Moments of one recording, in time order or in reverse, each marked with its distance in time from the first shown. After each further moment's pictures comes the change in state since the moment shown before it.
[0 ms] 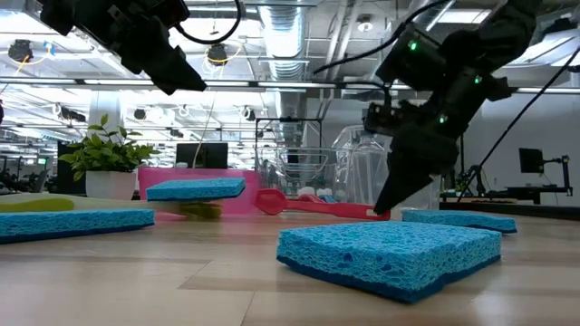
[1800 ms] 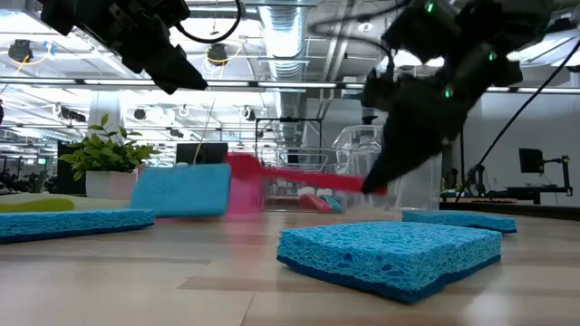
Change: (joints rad) left arm 0.000 0.000 0.000 0.008 0.000 0.000; right arm 0.135 -0.033 0.031 0.070 0.025 0.069
